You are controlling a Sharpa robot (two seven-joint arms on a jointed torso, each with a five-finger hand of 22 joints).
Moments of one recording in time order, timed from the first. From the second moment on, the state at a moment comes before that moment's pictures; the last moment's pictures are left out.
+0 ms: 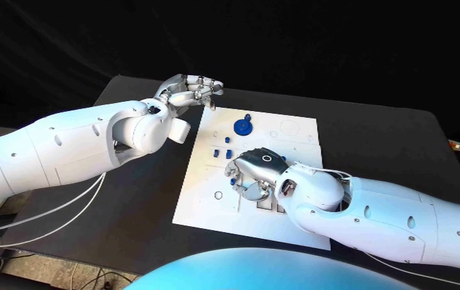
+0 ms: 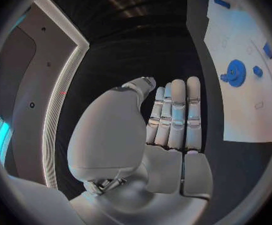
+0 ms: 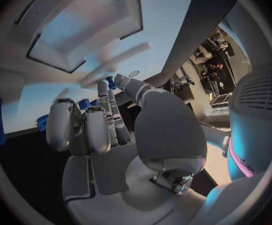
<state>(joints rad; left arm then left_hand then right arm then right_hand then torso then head) 1.15 -0.89 -0.02 1.52 -0.08 -0.27 0.31 1.45 -0.22 0.42 0.20 0.37 0.93 0.18 0.33 0.25 1.05 0.11 0.36 0.13 1.07 0.04 1.06 0.47 0.17 0.90 0.14 0.86 0.69 1.01 -0.62 -0.16 1.67 -1.78 -0.34 -0.22 1.21 -0.21 0.61 -0.06 0.11 0.91 0.19 0.22 0.29 1.11 0.12 0.15 0.09 1.47 0.03 1.37 1.15 0.07 1.39 0.13 1.27 1.31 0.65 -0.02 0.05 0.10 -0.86</state>
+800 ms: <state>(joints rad) 1.15 -0.90 -0.02 1.52 -0.08 -0.26 0.31 1.45 -0.22 0.41 0.20 0.37 0.93 0.18 0.33 0.25 1.05 0.11 0.36 0.13 1.06 0.05 1.06 0.47 0.17 0.90 0.14 0.86 0.69 1.14 -0.90 -0.13 1.78 -1.68 -0.38 -0.19 1.22 -0.23 0.40 -0.01 0.15 0.89 0.20 0.21 0.29 1.01 0.13 0.17 0.08 1.47 0.04 1.36 1.12 0.07 1.36 0.14 1.22 1.31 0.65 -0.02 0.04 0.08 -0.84</state>
